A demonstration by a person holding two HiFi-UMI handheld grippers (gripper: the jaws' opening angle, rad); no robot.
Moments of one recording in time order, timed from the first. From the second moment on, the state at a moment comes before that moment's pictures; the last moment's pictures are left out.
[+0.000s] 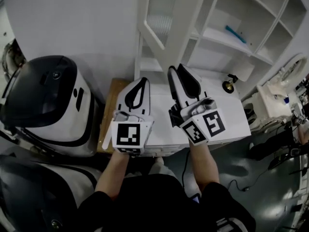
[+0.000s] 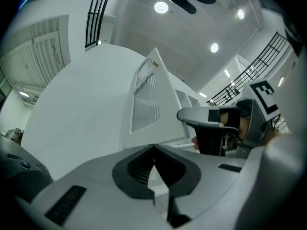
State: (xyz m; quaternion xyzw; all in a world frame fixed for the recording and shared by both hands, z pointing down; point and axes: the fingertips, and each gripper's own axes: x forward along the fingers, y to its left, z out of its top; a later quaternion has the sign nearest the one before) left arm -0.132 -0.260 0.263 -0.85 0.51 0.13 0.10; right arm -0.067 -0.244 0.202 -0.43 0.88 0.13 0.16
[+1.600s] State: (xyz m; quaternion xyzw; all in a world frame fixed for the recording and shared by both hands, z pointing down) left arm -0.124 -0.248 0.346 -0.87 0.48 0.07 0.02; right arm -0.057 -0.238 0.340 -0.54 0.84 0.03 0.08
